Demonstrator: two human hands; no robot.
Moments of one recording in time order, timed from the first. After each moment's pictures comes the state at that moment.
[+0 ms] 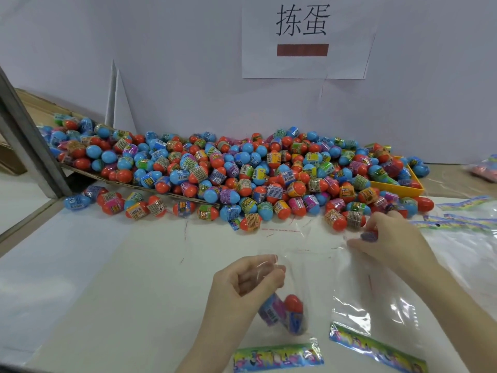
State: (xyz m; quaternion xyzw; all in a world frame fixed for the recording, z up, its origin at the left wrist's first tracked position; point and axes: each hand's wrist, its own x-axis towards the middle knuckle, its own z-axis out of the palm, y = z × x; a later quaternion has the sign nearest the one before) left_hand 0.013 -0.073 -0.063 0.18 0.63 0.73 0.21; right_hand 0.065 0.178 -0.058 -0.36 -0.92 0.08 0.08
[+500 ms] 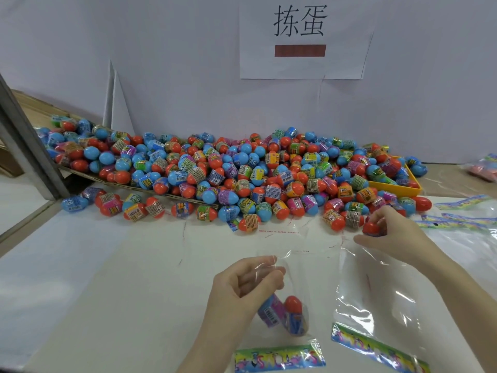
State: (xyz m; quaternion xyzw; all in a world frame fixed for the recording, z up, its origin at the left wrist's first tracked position) left_hand 0.012 -0.070 -0.064 0.17 0.62 0.73 0.23; right_hand 0.066 0.194 -0.051 -0.38 -0.89 0.25 0.08
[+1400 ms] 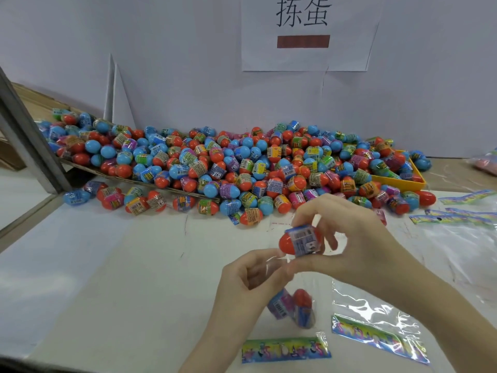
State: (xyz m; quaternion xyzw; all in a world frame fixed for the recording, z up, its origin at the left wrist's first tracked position) left_hand 0.017 -0.065 -0.061 0.19 0.63 0.71 0.23; right_hand 0.074 0.080 0.005 0.07 -0.93 0.28 0.20
